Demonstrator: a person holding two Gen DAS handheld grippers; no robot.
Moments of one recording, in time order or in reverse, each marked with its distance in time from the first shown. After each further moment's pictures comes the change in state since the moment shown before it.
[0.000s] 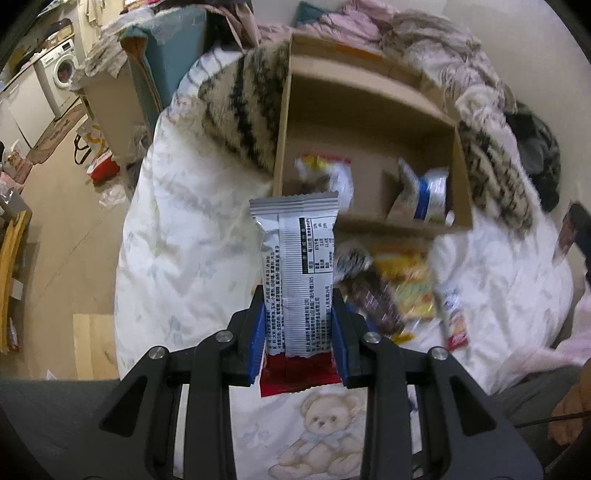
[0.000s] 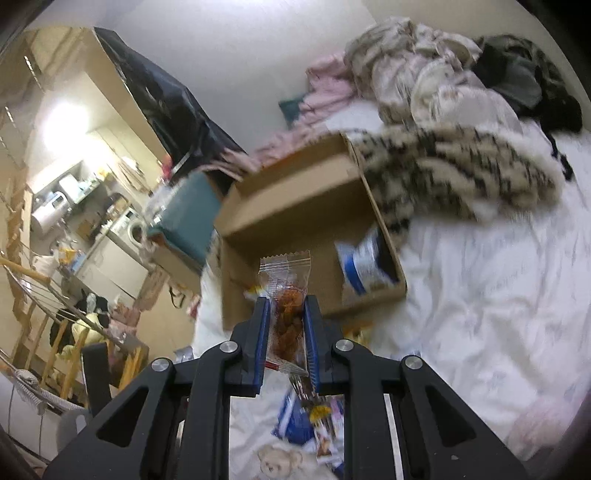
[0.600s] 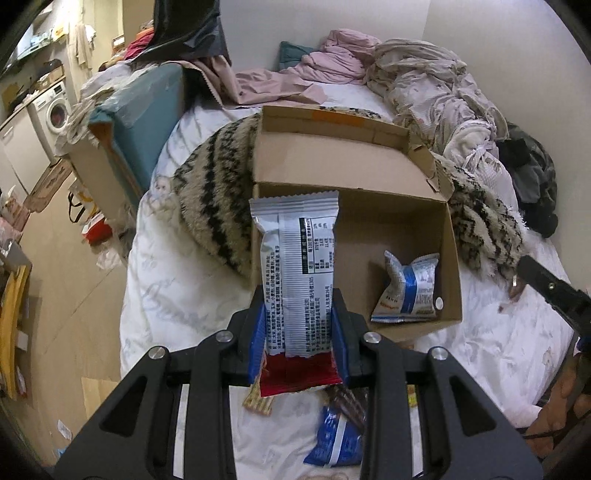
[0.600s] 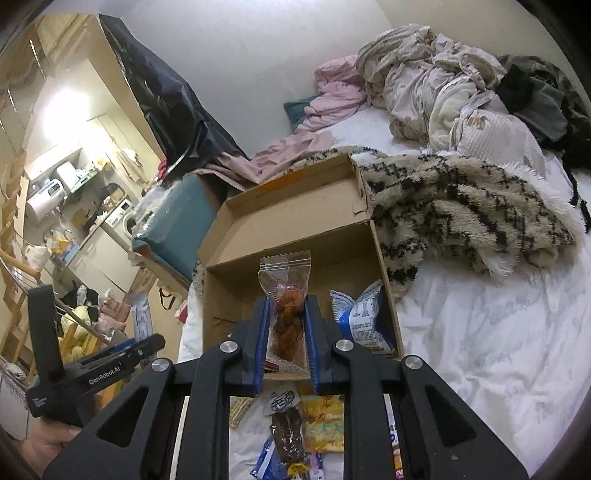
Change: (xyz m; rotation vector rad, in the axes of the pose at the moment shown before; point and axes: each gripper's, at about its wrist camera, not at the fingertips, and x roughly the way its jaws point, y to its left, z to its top) left arm 0.010 -0.035 0.103 0.088 -0.131 0.010; right arm 0.065 -0.013 0.060 -0.058 0.048 -0.031
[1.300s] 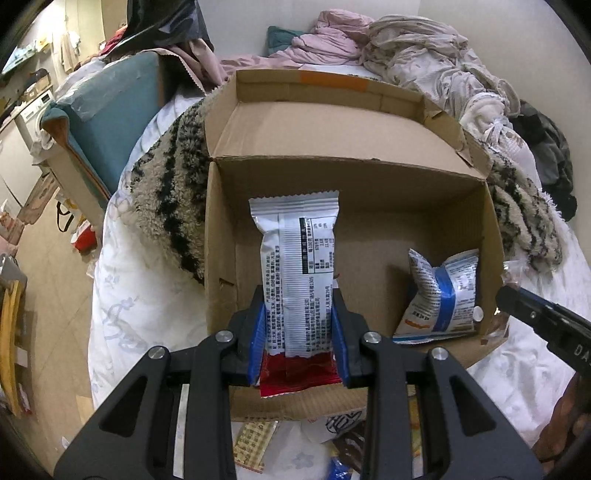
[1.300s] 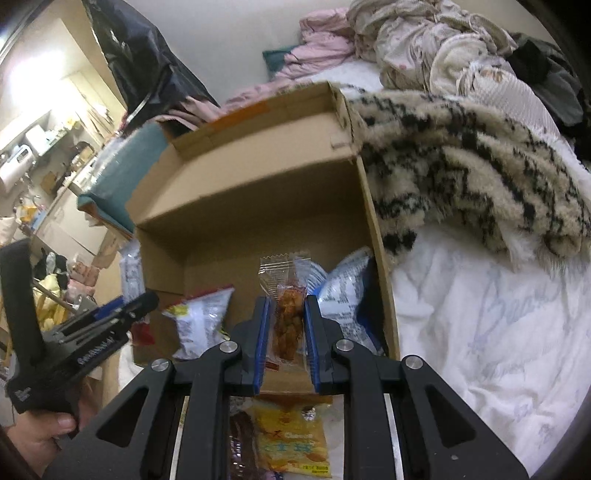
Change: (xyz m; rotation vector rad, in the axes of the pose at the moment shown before) left arm 0.095 -0.014 0.002 0.055 0.025 0.026; right arm 0.095 -0.034 -0.014 -0.013 0.196 -0.118
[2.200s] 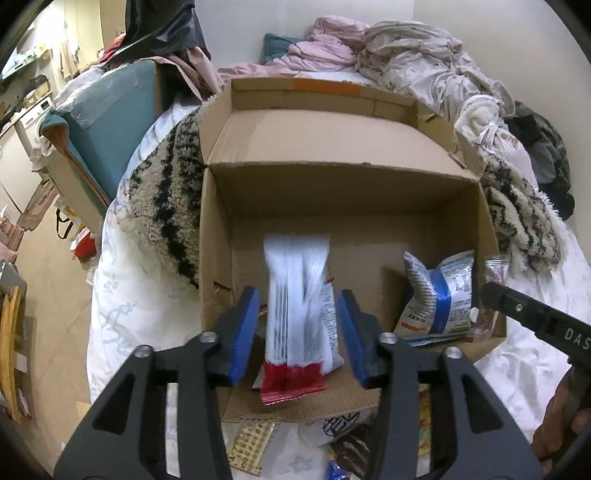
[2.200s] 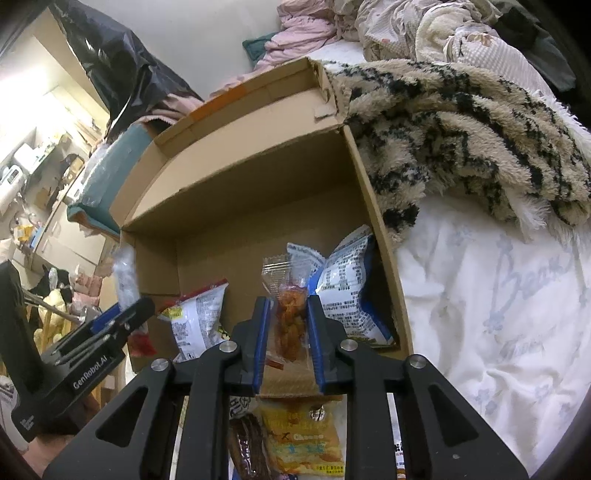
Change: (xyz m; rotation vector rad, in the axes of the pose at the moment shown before) left arm -0.005 -0.005 -0.001 0.008 -0.035 -0.013; right arm 0.012 -0.006 0.001 0.092 0.015 0.025
